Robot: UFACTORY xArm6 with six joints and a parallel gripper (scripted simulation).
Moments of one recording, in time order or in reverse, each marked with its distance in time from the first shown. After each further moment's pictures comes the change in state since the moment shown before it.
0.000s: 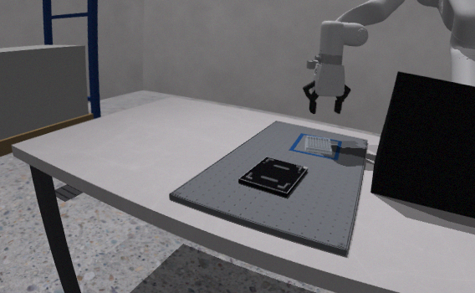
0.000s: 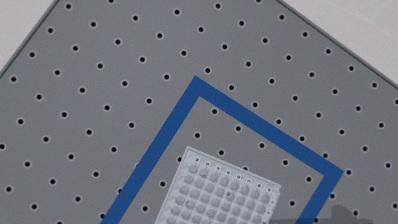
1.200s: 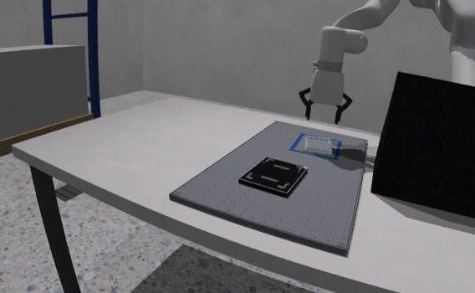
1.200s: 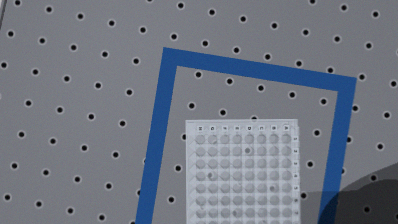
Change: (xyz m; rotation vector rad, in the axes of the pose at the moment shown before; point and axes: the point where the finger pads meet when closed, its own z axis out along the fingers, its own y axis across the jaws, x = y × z) arm -0.033 -0.024 0.019 0.046 -0.015 0.409
